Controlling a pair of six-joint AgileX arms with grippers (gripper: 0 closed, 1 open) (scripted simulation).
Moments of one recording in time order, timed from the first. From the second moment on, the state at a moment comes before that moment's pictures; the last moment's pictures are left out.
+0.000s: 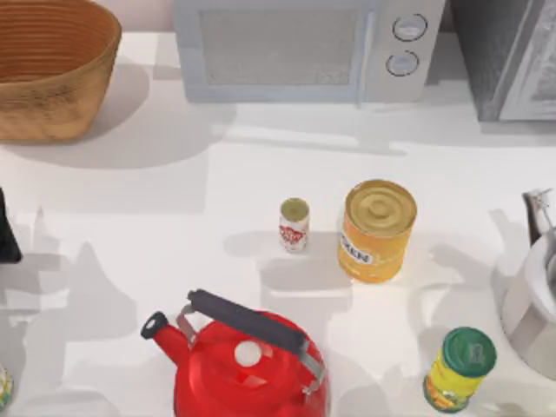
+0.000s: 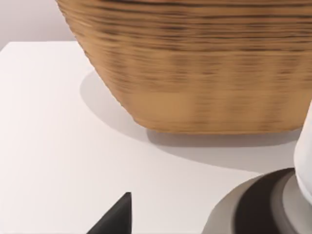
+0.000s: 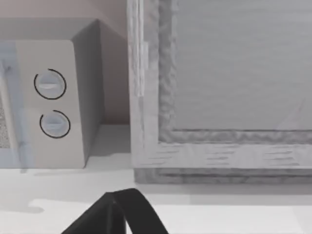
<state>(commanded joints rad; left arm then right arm) 0.34 1.93 0.22 1.49 0.37 0.09 0.00 0.00 0.00 0.00 0.00 0.00</state>
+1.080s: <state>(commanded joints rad) 0.34 1.93 0.22 1.49 0.37 0.09 0.00 0.00 0.00 0.00 0.00 0.00</state>
